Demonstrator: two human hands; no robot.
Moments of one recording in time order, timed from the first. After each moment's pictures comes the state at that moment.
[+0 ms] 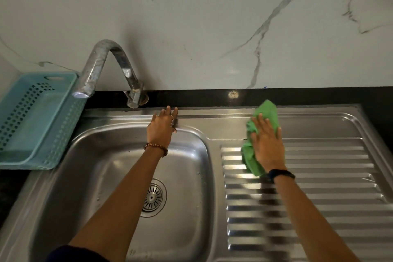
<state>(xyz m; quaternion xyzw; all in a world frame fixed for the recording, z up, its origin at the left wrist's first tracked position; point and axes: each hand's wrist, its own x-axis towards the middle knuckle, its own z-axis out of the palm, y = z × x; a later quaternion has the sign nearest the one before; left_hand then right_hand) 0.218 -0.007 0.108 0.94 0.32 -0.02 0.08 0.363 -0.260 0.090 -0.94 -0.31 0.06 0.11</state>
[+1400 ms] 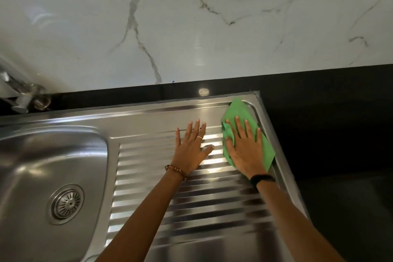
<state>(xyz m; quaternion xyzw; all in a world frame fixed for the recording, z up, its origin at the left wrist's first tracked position) 0.369 -0.313 0.089 0.97 0.16 -0.07 0.17 0.462 -0.463 0.084 -0.94 -0.32 0.06 0.07</state>
